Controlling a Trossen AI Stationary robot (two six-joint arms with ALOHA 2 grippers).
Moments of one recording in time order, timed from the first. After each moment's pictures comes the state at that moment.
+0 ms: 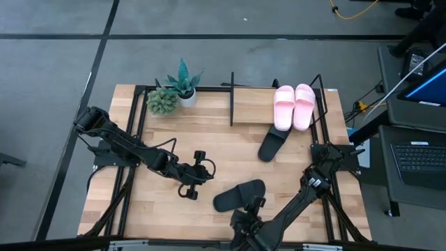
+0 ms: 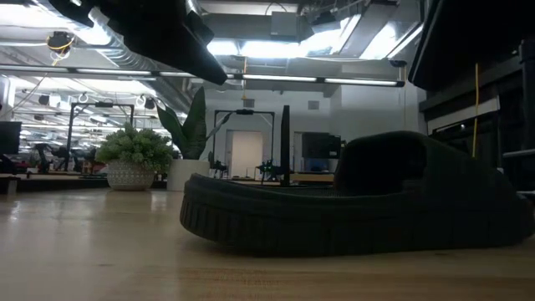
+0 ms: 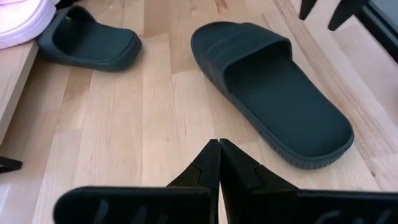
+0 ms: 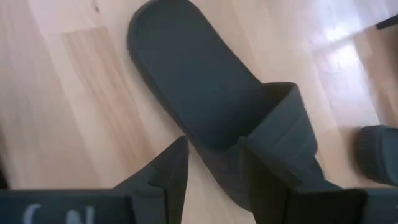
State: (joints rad) left arm -0.42 1.50 0.87 -0.07 -0.36 -0.05; right arm 0.77 2.47 2.30 -1.51 0.58 1.12
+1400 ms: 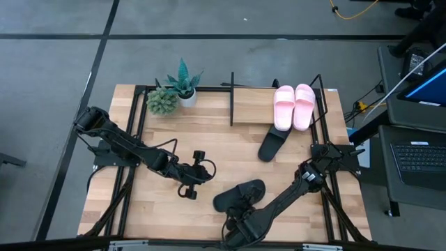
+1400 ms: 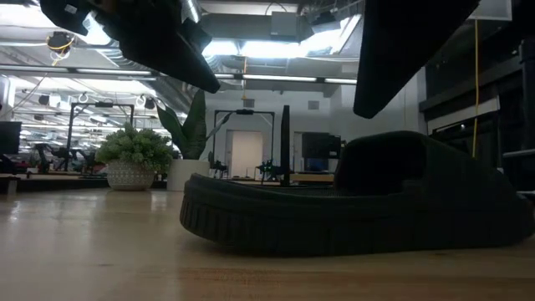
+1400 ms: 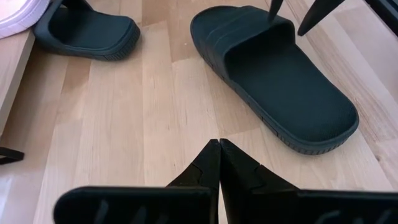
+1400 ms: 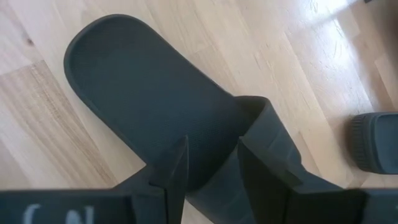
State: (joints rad) left arm -0.42 1.50 0.87 -0.11 -0.36 -0.04; right arm 0.67 2.47 2.30 -1.53 0.54 1.18
